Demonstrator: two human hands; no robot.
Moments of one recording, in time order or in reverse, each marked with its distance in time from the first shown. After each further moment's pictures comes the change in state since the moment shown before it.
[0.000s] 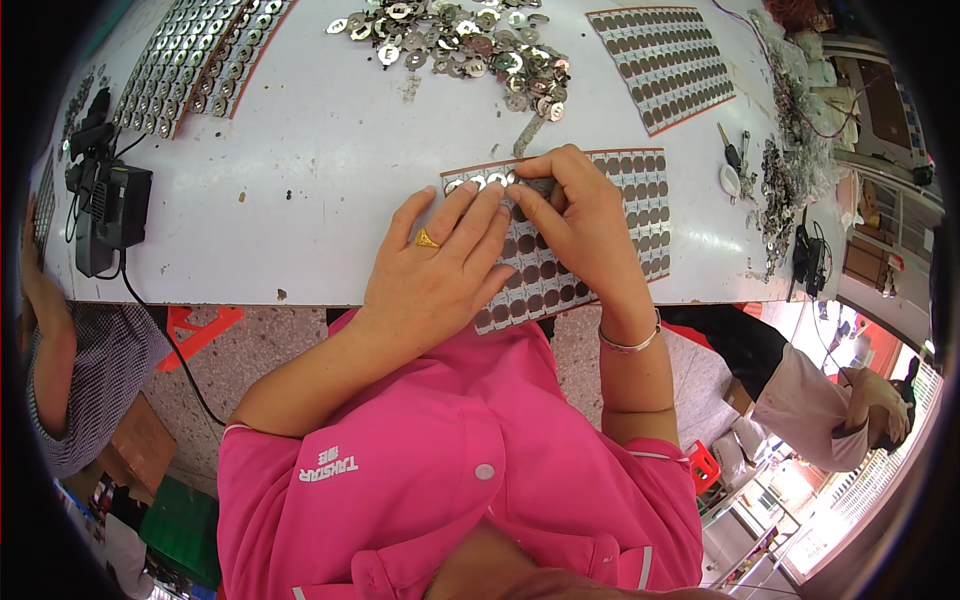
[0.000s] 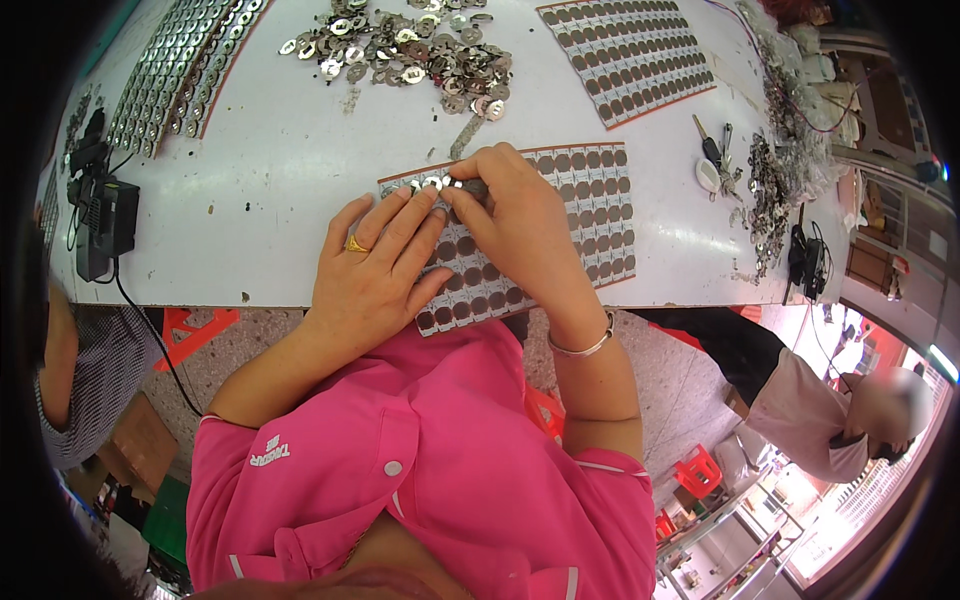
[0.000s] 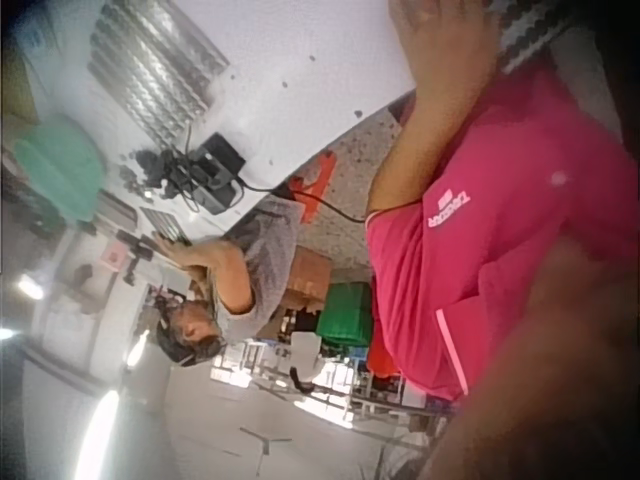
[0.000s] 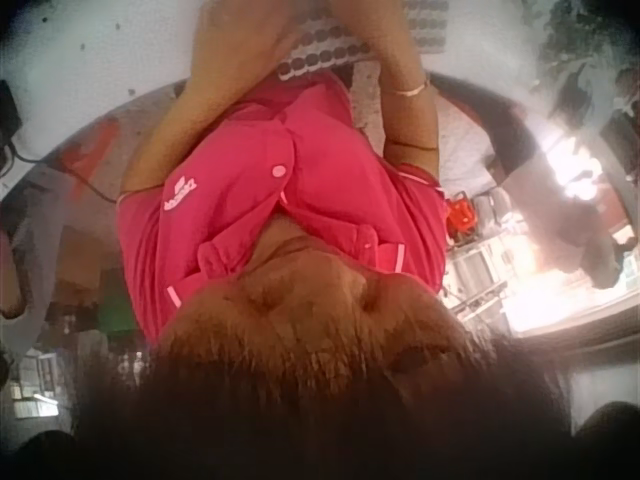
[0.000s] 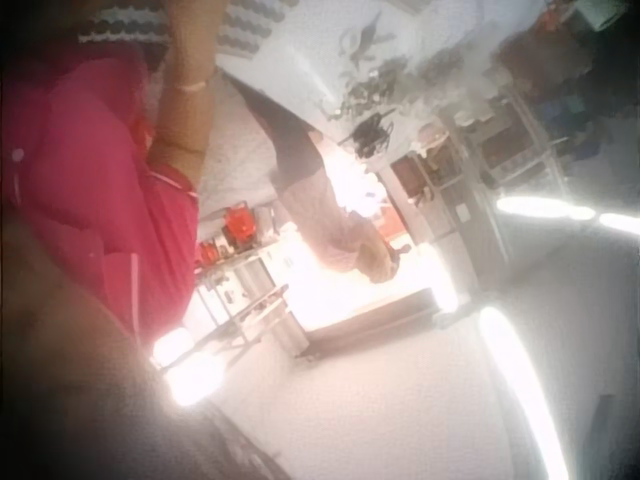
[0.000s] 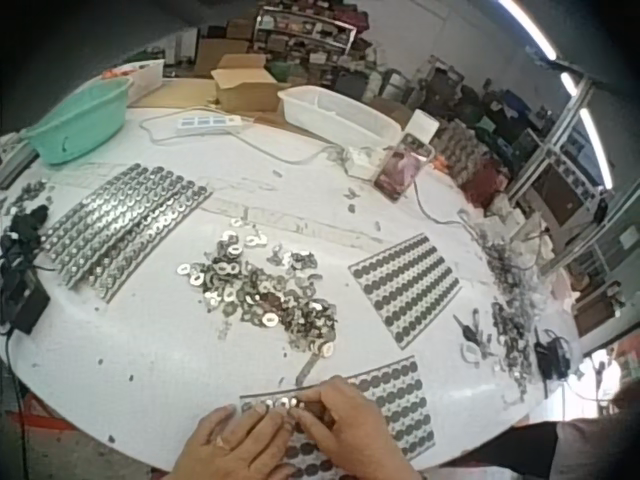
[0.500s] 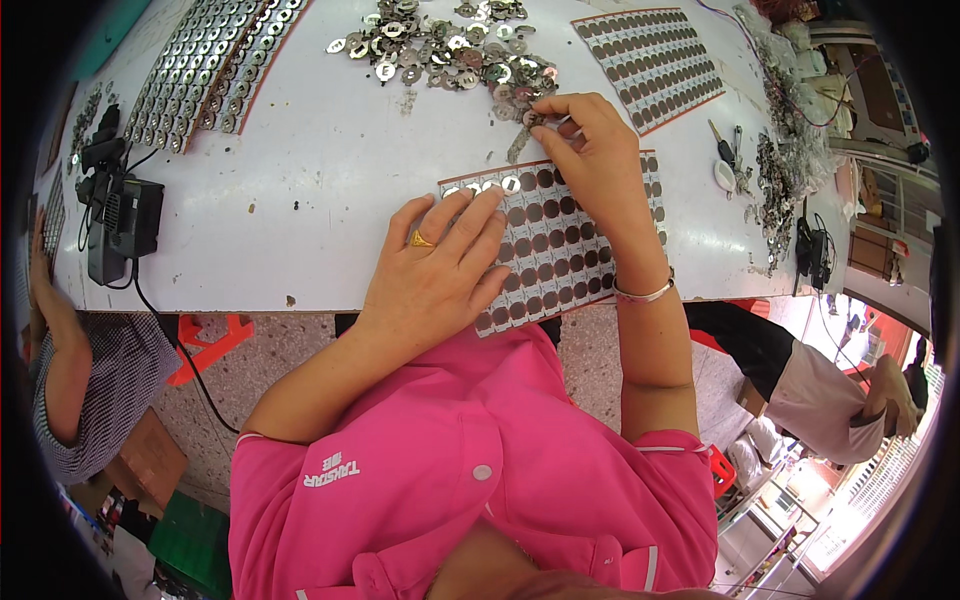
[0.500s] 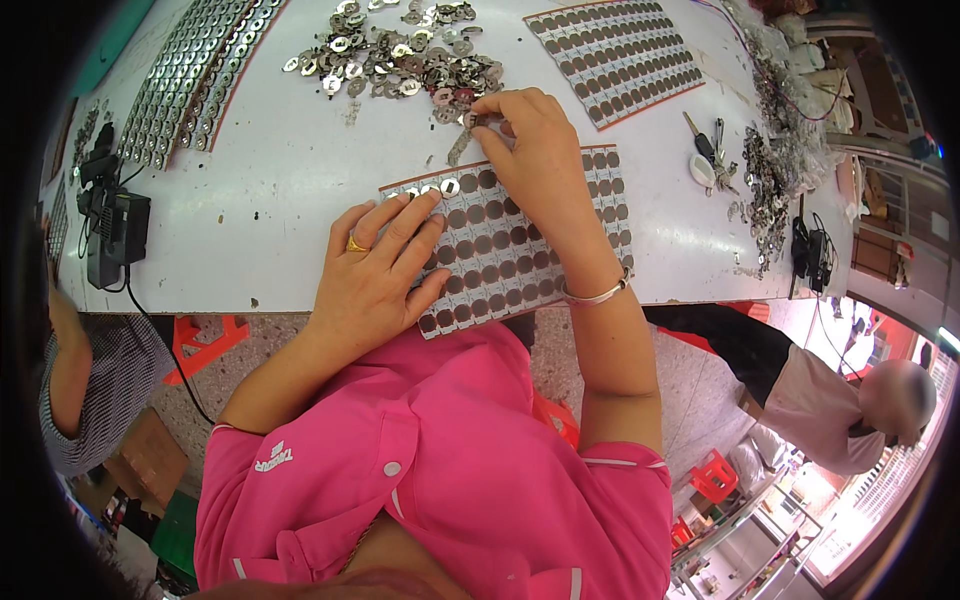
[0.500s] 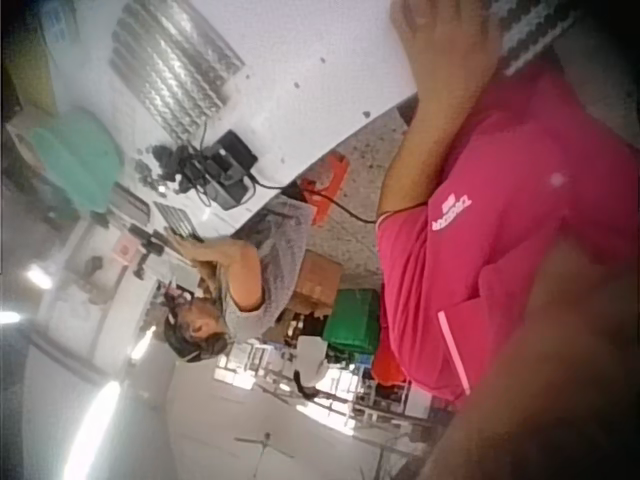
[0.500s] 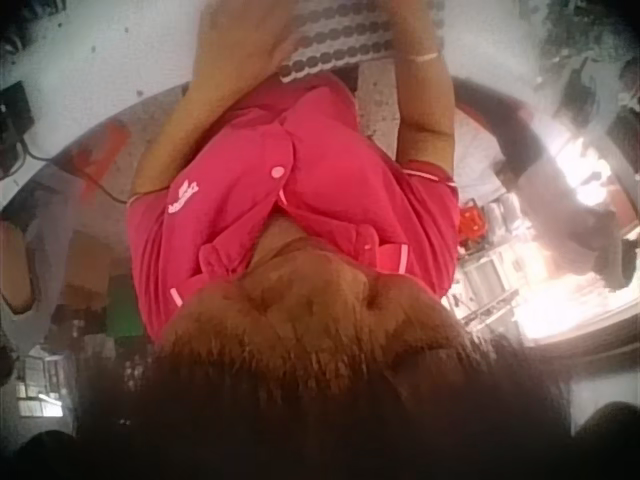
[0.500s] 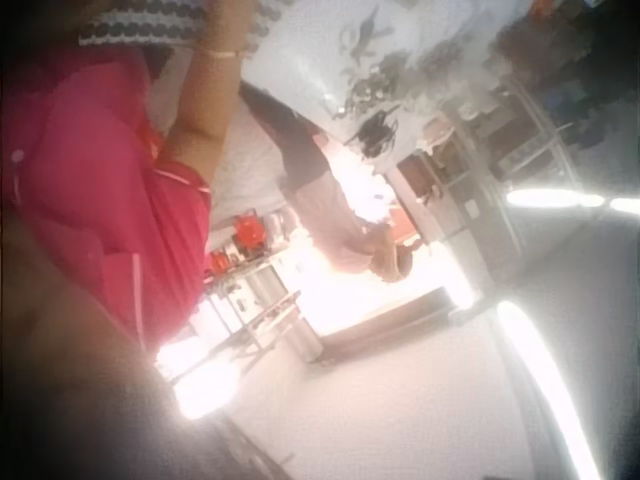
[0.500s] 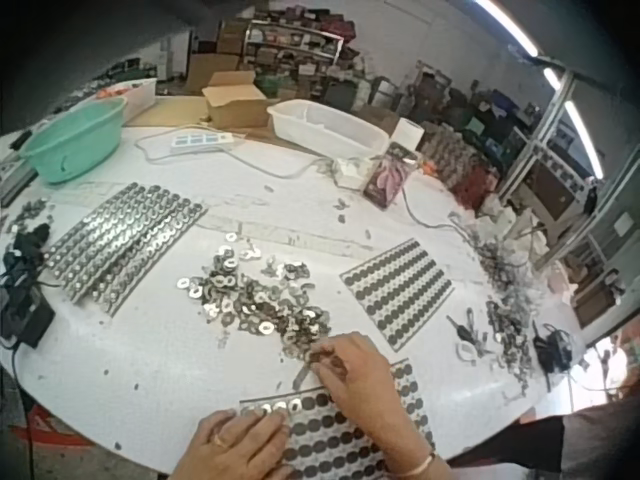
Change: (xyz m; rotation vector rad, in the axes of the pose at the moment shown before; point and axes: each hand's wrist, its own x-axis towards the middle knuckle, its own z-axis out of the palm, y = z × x) left_hand 0.002 -0.002 -0.003 -0.055 0.015 0.003; right_hand 0.047 0.032 -0.011 -0.101 0.155 -0.165
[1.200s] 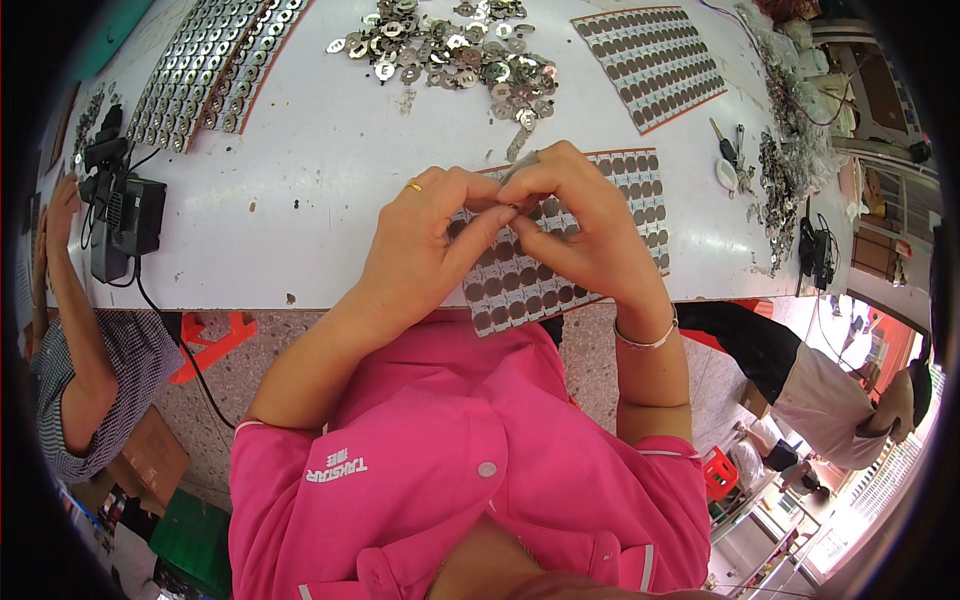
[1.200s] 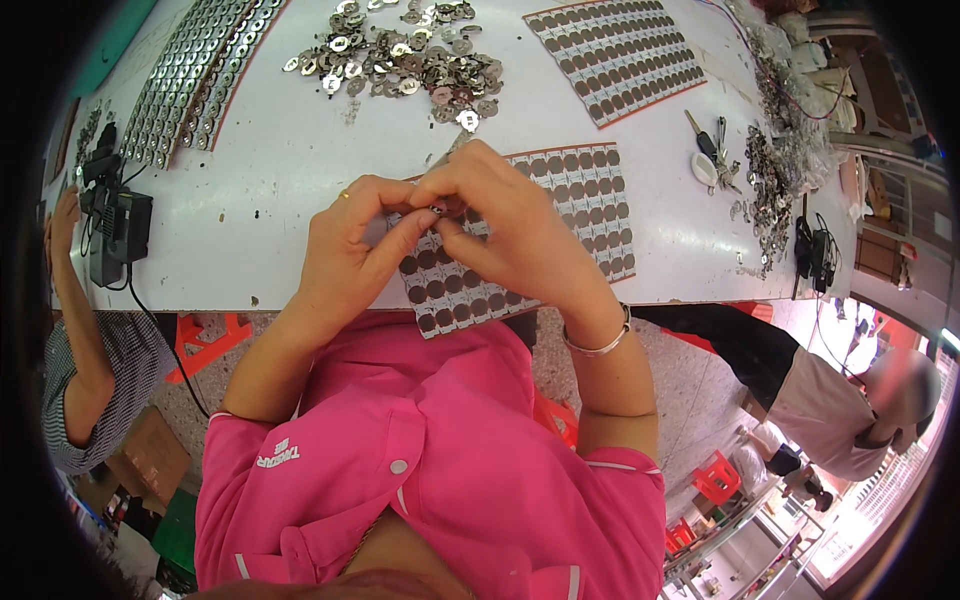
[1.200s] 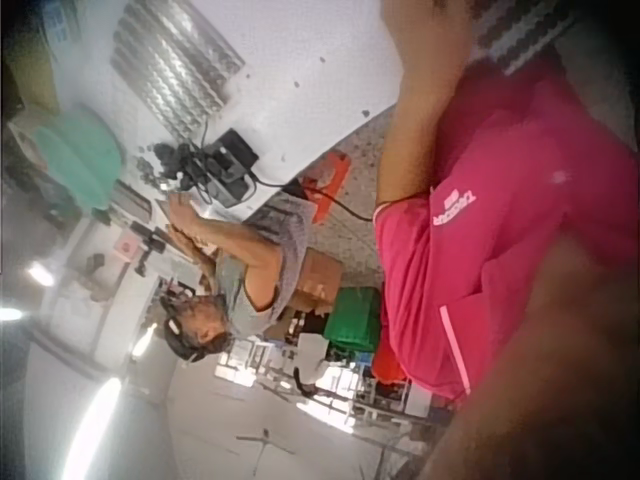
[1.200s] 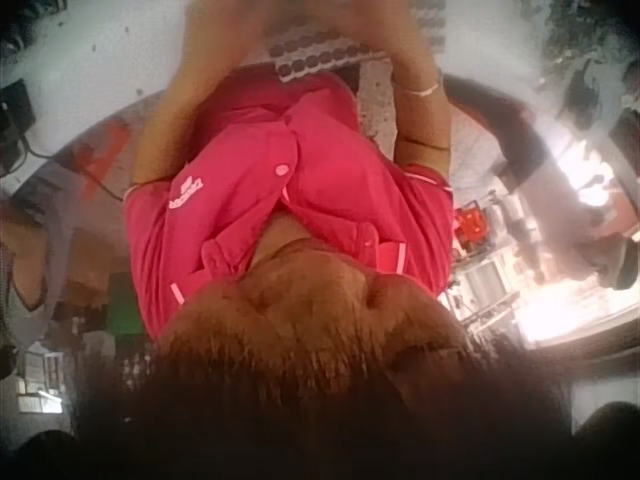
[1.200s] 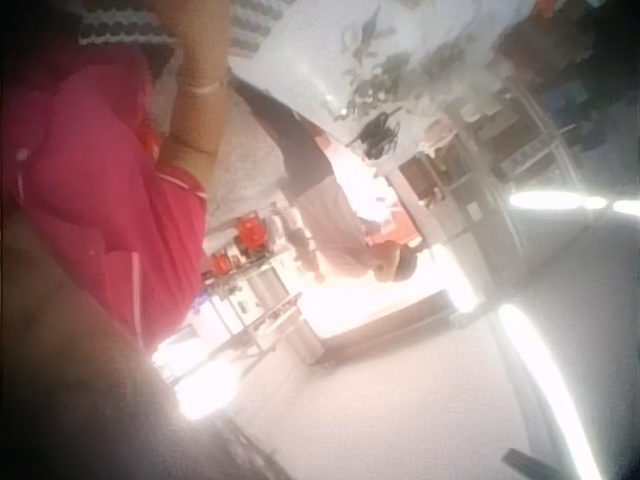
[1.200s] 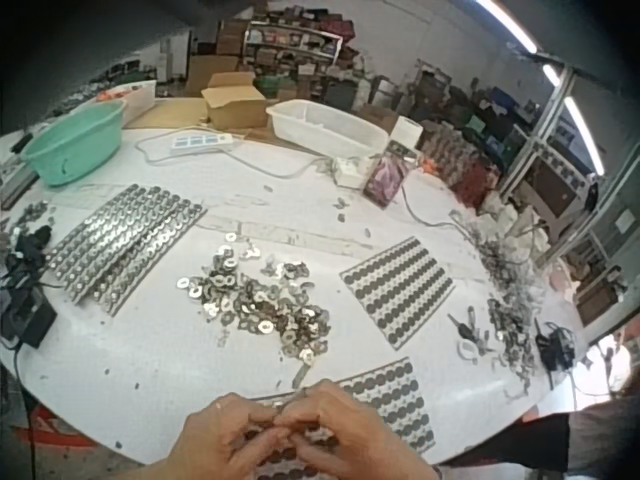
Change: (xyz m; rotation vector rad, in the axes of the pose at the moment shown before) left_hand 0.030 -0.011 -0.020 -0.601 0.058 -0.274; right_hand -0.031 -0.050 -0.020 0.289 -0.290 -0.303
